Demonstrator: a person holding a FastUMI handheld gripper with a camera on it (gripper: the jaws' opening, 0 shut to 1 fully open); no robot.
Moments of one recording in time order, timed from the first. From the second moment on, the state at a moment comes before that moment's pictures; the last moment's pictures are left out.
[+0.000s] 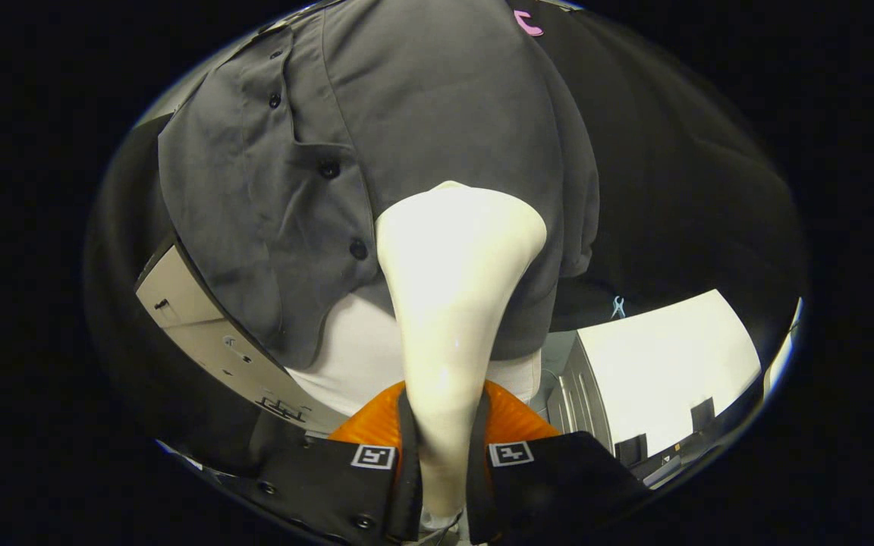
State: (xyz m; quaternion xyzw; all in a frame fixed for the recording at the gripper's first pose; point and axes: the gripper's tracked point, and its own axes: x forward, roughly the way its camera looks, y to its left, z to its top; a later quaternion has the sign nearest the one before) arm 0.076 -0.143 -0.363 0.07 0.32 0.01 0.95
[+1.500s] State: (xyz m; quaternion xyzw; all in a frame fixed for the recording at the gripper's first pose) arm -0.038 -0.007 -0.030 0.04 0.10 0.04 0.99
